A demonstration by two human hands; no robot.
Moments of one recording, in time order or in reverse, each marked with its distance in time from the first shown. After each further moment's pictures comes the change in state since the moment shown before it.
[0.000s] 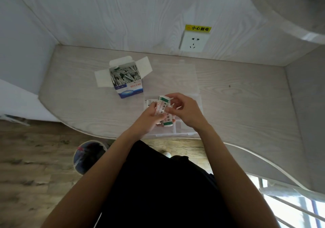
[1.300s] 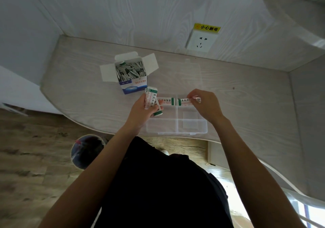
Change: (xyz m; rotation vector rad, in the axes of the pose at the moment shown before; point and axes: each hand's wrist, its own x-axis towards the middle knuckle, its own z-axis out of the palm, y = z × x) left_hand -0.002 0.002 -0.019 -0.148 0.246 0.089; right_hand 0.025 0.039 -0.040 -0.606 0.142 -0.062
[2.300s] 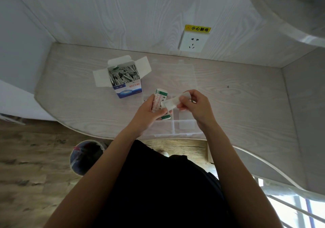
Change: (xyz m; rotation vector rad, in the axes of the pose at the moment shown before) left_hand -0.001 0.007 0.018 0.157 -0.201 0.018; right_hand -0.028 -0.046 -0.010 0.976 0.044 0.316
